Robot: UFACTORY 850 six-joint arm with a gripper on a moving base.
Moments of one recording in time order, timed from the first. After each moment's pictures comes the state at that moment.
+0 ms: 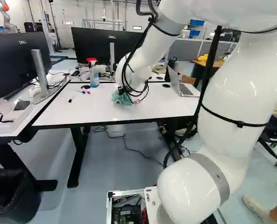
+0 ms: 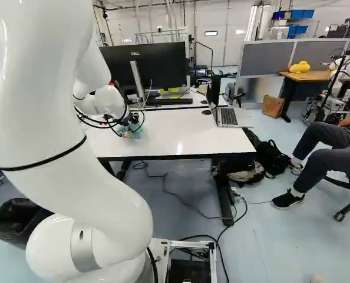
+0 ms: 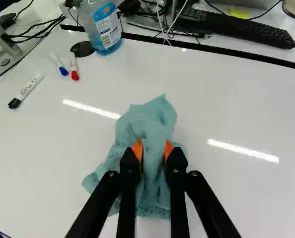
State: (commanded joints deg) arm 16.7 -5.5 -42.7 0.0 9.3 0.0
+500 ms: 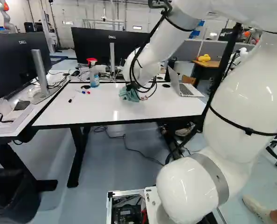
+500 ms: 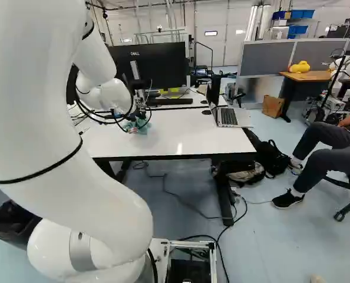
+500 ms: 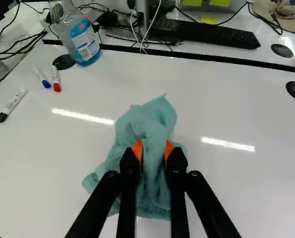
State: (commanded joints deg) arm 11.8 -1.4 -42.0 0.0 7.8 0.0
